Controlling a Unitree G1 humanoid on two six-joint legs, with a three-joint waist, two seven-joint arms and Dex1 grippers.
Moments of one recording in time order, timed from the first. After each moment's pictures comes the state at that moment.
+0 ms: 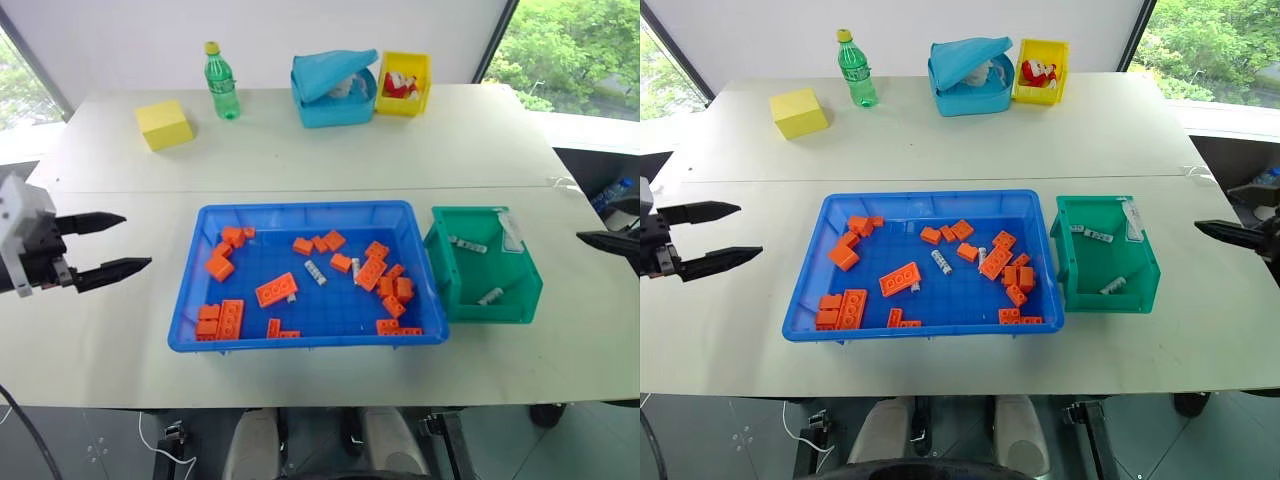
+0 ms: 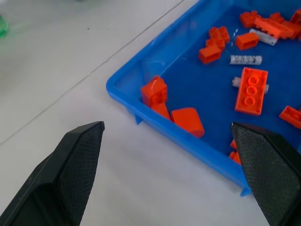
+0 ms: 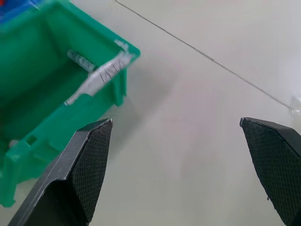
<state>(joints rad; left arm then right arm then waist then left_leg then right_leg) -0.09 1.09 0.52 -0.07 -0.58 0.49 -1.24 -0.55 -1.23 -0.25 0.68 0.29 0.17 1.37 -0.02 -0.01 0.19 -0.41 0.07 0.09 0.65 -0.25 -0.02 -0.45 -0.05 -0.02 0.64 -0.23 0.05</state>
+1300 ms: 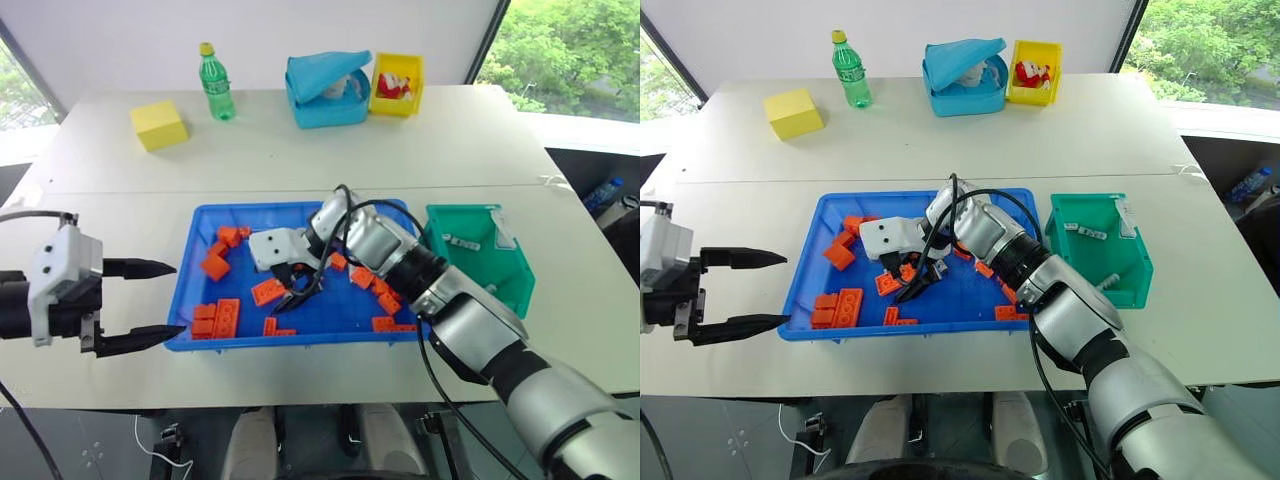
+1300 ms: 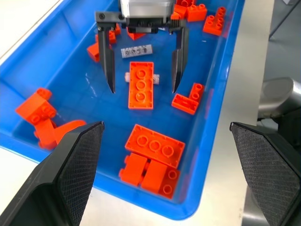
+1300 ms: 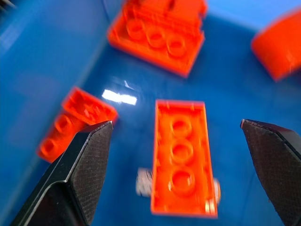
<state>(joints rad) 0.16 1.10 0.62 -0.46 -0.67 0.59 -1.32 -1.10 -0.13 0.67 0.62 -0.11 0.19 1.34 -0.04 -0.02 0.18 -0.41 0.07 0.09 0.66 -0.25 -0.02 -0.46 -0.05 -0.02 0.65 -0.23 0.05</state>
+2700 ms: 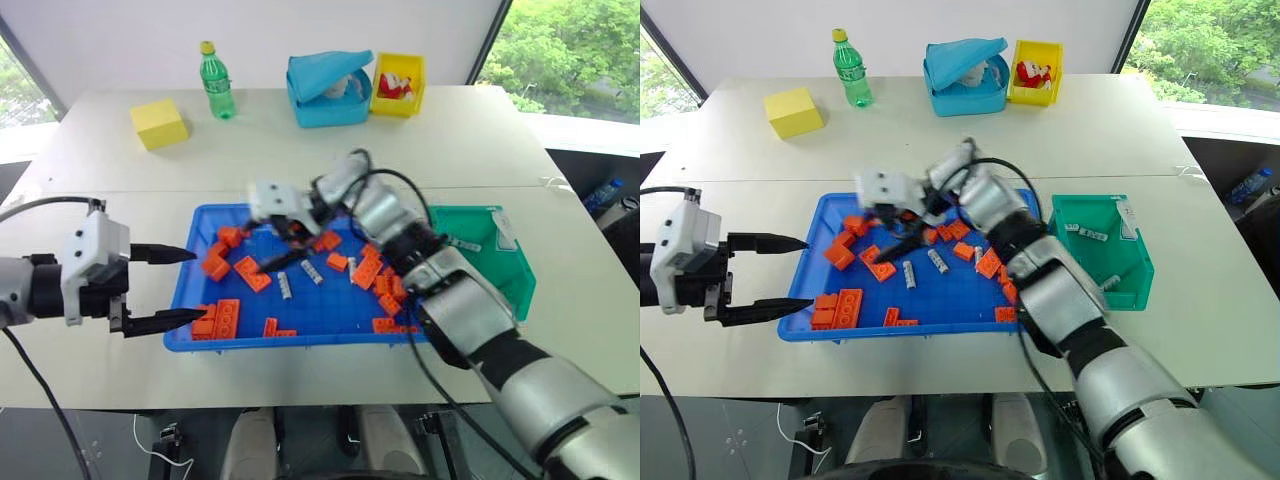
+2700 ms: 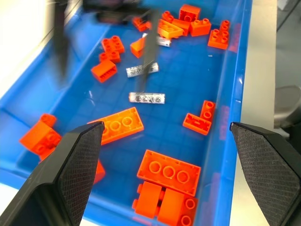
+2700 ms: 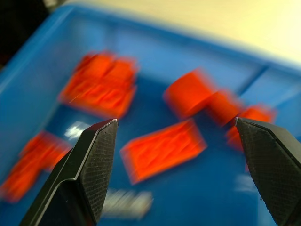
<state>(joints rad) 0.01 1.09 0.44 -0.41 -0.66 0.55 -1.26 -1.13 -0.16 0.43 0.67 -0.07 0.12 1.45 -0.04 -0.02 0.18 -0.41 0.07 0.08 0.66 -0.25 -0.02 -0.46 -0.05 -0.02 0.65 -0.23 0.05</state>
